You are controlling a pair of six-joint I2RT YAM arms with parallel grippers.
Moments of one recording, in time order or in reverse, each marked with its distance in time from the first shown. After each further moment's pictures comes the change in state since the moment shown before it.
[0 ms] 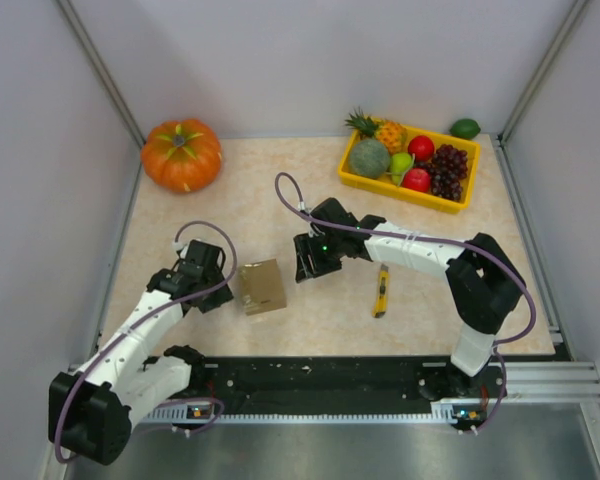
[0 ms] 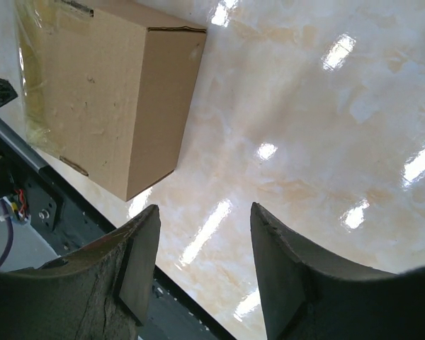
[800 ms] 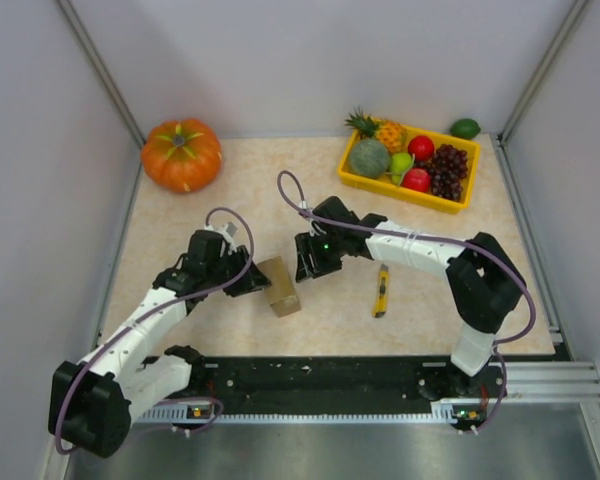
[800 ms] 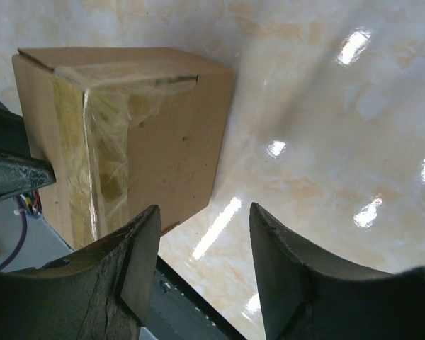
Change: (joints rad) left arm -0.023 0.041 -0.016 0.356 0.481 0.062; right arm -0.022 0.001 0.000 -0.001 -0.036 0.016
